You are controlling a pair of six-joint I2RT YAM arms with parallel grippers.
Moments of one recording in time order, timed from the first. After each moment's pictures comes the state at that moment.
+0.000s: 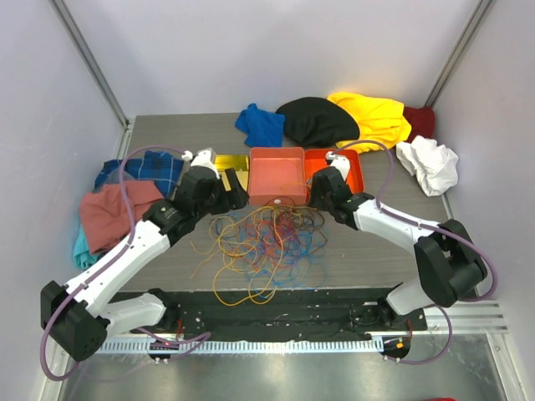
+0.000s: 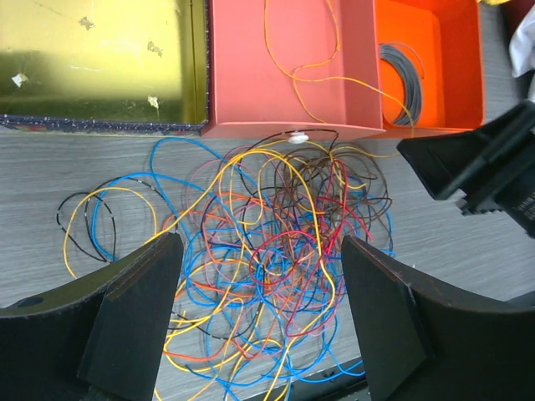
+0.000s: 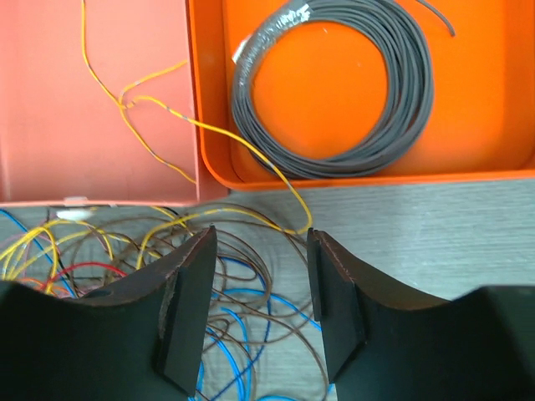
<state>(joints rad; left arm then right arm) -0.61 1.12 0.96 -0.43 -0.15 -0.66 0.56 1.46 0.85 -0.15 0.36 0.55</state>
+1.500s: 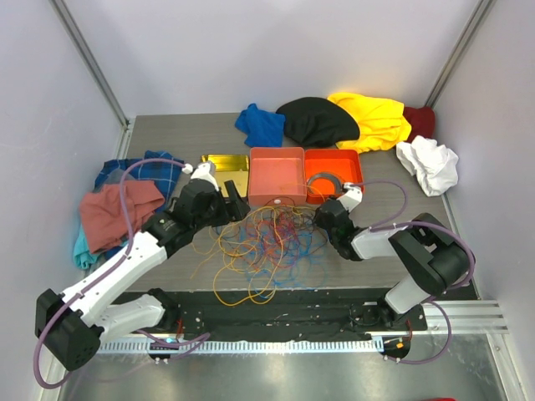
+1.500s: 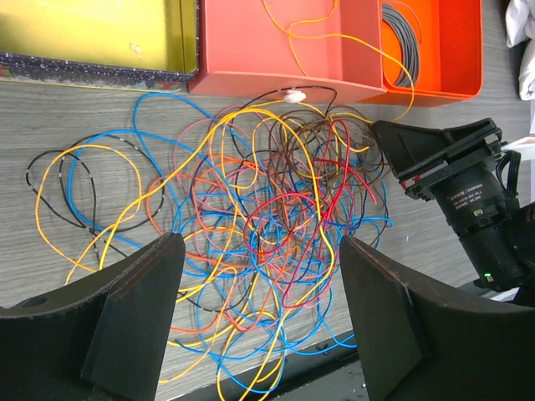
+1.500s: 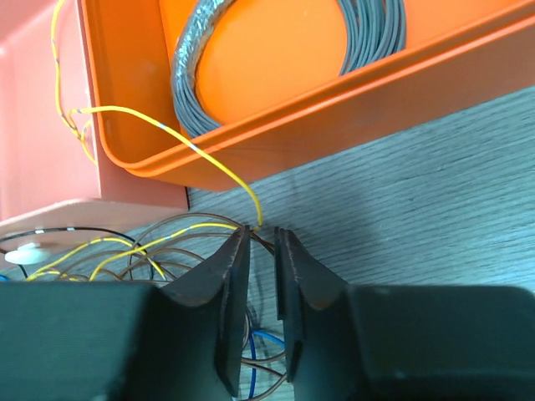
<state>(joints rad) -0.64 1.03 0.84 -0.41 -0.12 -0.73 0.61 1.56 0.45 0.55 0.51 0.81</state>
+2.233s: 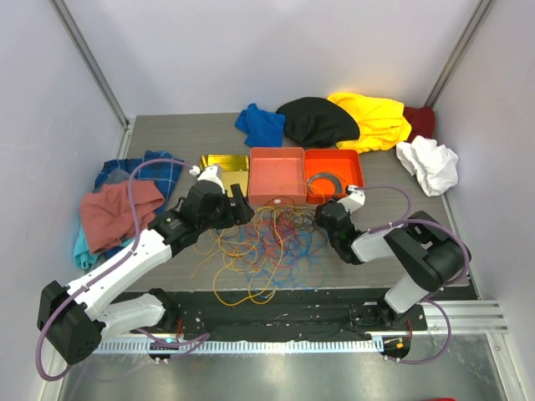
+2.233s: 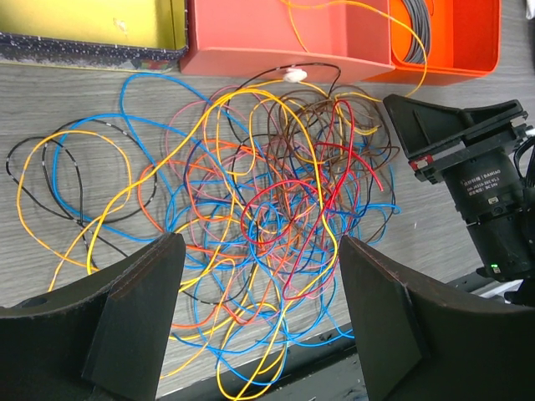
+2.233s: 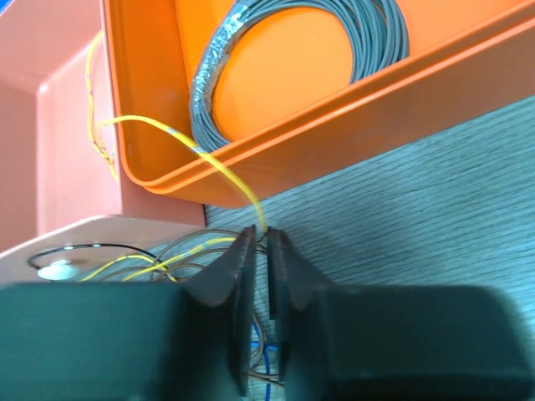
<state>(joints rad) -0.67 1.07 0.83 -0.41 -0.12 -0.73 0.61 1.59 0.40 0.71 0.54 0.85</state>
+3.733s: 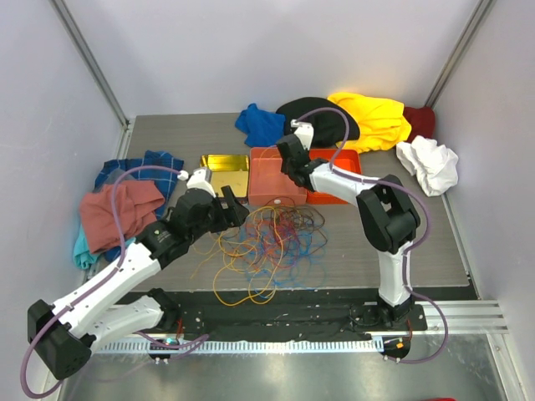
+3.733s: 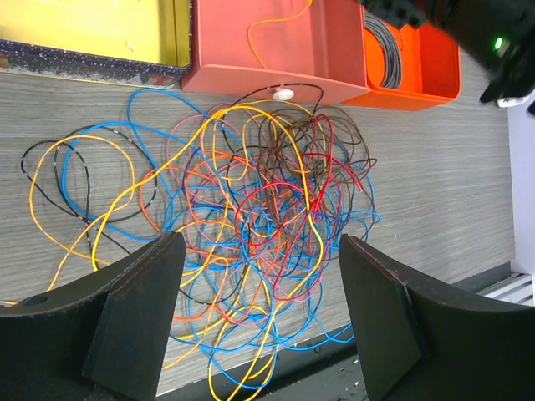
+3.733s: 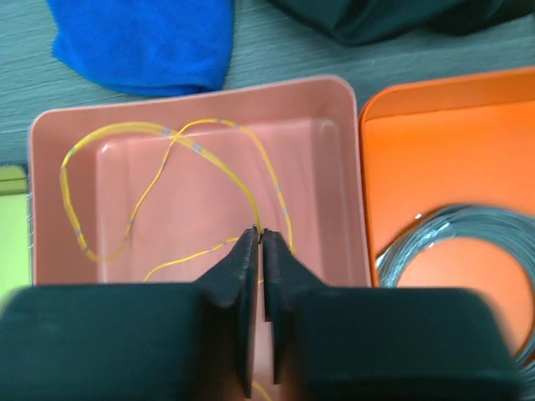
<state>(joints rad) -0.70 0.93 0.79 -0.40 -0.19 -0.77 0.61 1.99 1.41 -0.08 0.50 0.52</state>
